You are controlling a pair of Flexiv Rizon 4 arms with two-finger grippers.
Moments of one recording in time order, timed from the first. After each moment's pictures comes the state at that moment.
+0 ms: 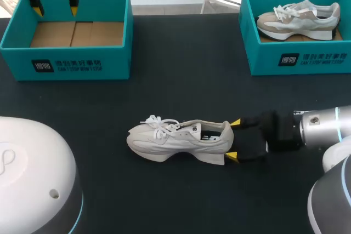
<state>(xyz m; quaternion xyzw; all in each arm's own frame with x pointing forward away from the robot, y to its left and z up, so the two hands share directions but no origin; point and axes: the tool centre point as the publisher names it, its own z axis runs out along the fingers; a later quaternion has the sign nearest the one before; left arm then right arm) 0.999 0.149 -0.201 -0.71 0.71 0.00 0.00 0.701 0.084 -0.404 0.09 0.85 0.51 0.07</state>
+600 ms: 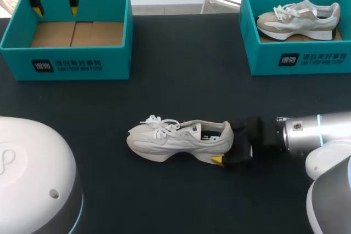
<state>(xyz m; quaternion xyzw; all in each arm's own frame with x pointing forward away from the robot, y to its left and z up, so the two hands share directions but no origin) 0.999 0.149 -0.201 -0.71 0.71 0.00 0.00 0.701 0.124 -0.425 0.09 0.83 0.54 0.06</state>
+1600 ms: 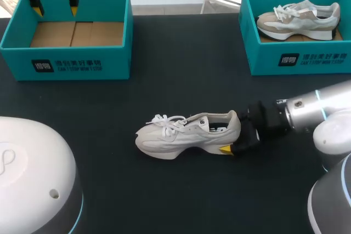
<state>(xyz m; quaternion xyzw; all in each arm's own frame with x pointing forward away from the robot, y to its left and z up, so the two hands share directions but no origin) 0.999 0.149 -0.201 -0.71 0.71 0.00 0.00 0.727 0.102 -0.423 0.04 0.86 0.51 0.00</state>
